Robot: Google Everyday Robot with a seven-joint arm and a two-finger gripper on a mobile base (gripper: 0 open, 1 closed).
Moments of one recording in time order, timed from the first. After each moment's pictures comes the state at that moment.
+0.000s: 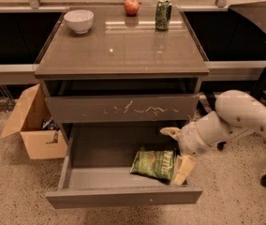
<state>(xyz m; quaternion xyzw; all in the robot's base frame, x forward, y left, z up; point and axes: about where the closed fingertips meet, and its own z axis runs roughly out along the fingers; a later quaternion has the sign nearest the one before) 0.468 -0.119 0.657 -0.67 0.66 0.26 0.24</state>
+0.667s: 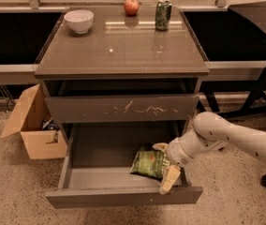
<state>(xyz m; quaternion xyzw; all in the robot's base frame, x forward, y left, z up) 0.496 -0.103 0.523 -0.64 0.68 0.30 0.20</state>
